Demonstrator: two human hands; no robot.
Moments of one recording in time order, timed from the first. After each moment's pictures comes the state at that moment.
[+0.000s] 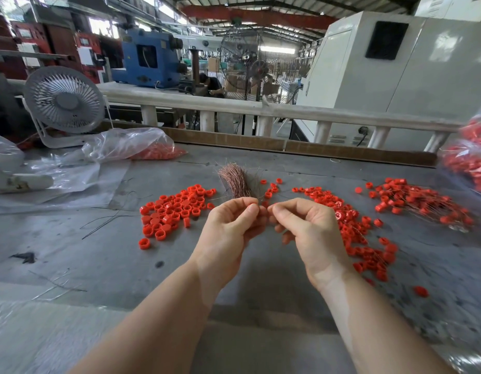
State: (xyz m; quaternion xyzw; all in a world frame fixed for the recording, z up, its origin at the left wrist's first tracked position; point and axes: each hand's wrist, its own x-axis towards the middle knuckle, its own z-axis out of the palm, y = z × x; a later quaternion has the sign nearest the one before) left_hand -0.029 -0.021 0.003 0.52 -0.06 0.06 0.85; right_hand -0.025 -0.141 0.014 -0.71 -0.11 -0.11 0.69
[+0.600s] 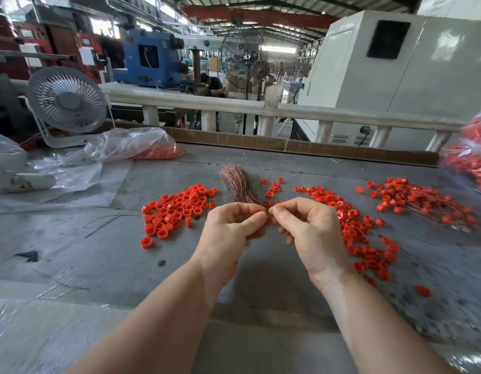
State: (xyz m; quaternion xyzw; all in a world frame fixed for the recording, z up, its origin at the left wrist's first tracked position) left_hand -0.031 -0.019 0.002 0.60 -0.03 0.07 0.79; right_hand -0.023 -0.142 0.010 -0.73 -0.15 -0.16 0.65
